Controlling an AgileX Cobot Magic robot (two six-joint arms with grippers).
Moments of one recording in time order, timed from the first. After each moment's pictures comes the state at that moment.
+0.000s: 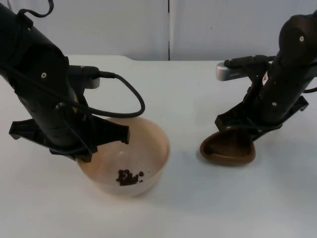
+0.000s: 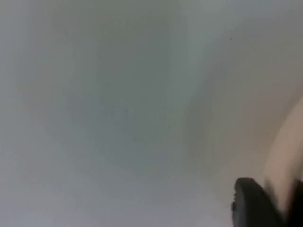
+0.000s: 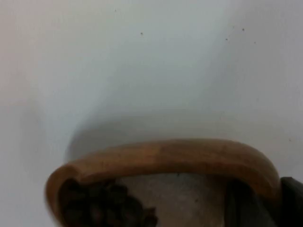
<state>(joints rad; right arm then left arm) 0.46 2.11 -1.30 0.00 0.52 0.06 -0.47 1.88 -0.90 0.36 0.40 -0.74</state>
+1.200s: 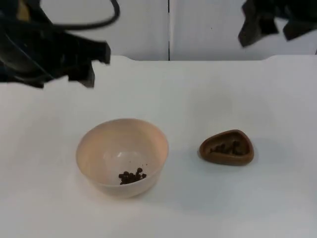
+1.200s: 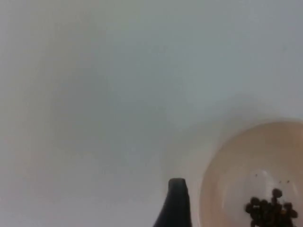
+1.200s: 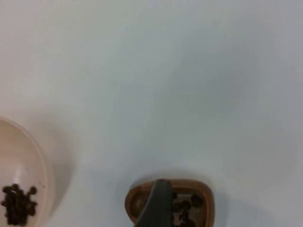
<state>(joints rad) 0.46 1.66 -1.30 0.01 0.62 0.06 -0.47 1.47 -0.90 0.36 0.50 -0.69</state>
